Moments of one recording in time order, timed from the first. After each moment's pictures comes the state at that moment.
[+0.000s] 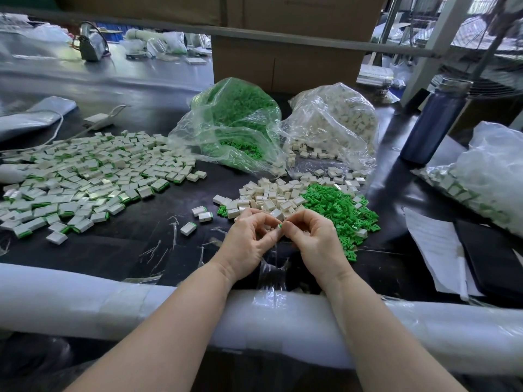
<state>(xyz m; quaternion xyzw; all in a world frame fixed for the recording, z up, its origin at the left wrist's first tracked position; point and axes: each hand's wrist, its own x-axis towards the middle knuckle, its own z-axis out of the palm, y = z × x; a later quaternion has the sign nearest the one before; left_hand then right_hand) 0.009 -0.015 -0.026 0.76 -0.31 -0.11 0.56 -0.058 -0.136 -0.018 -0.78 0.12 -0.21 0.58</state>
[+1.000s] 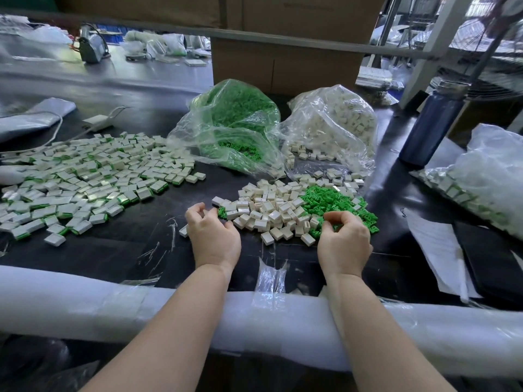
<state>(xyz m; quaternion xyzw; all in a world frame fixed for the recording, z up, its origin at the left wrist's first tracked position) 0.023 -0.007 -0.028 0.88 -0.02 0.08 0.46 -0.059 -0.152 -0.024 -0.78 0.40 -0.35 0.35</state>
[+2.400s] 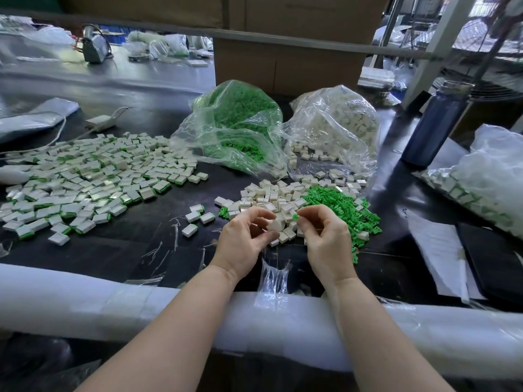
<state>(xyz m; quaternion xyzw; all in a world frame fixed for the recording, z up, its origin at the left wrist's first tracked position) 0.009 -0.014 -0.025 0.77 -0.26 -0.05 0.58 -0.059 -0.140 -0.021 -0.81 0.15 -0.33 0.47</state>
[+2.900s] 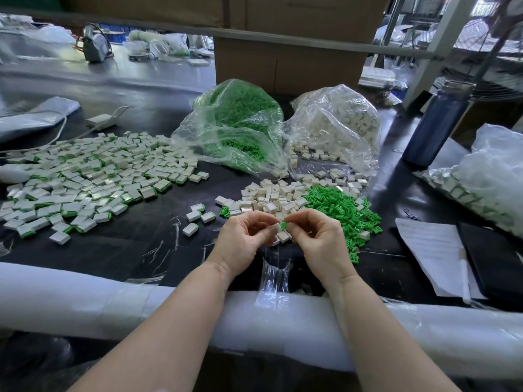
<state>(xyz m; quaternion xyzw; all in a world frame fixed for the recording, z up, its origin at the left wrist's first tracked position) 0.013 -0.012 -0.026 0.68 -0.25 -0.15 0.68 -0.057 -0.137 -0.021 -0.79 0.09 -0.28 0.54</state>
